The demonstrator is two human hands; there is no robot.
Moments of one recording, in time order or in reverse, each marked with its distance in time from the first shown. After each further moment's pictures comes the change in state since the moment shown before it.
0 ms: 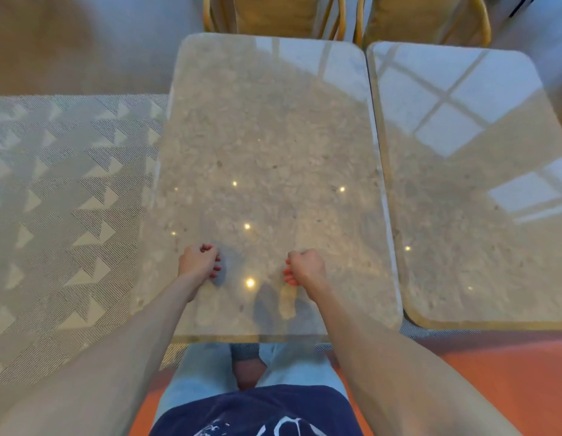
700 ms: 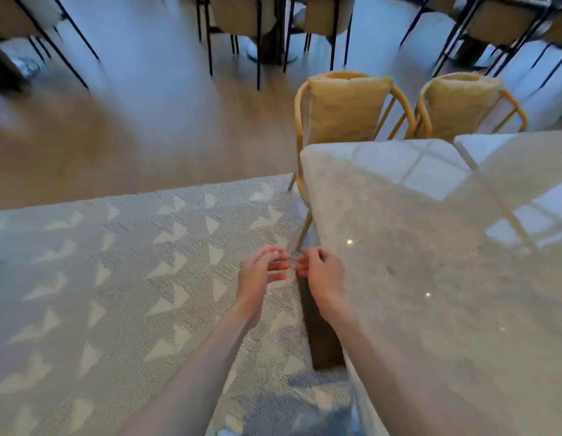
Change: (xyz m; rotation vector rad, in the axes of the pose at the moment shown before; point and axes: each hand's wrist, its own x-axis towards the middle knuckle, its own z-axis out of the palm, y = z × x) left_hand 0.218 0.144 -0.331 -0.449 -0.419 0.344; right_hand -0.028 -0.346 0.358 0.390 0.318 -0.380
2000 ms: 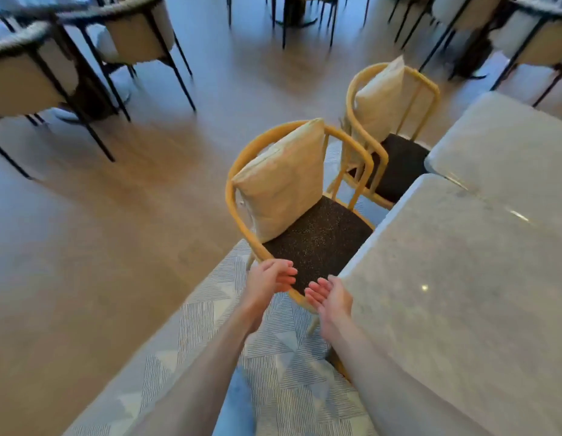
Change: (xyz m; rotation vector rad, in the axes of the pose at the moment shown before) left_hand 0.598 0.239 0.125 0.538 -0.660 -0.273; right_hand 0.497 -0.179 0.159 0.985 0.711 0.594
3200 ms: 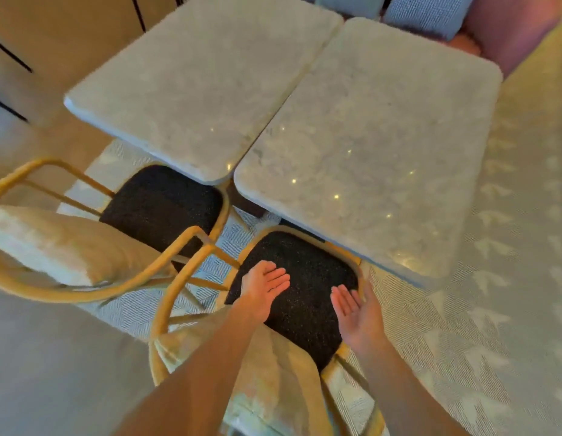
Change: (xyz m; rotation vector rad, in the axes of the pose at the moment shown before) left_hand 0.398 0.193 0.201 0.946 -1.055 -0.558; right_hand 0.151 -0.132 0.205 1.871 0.957 -0.297
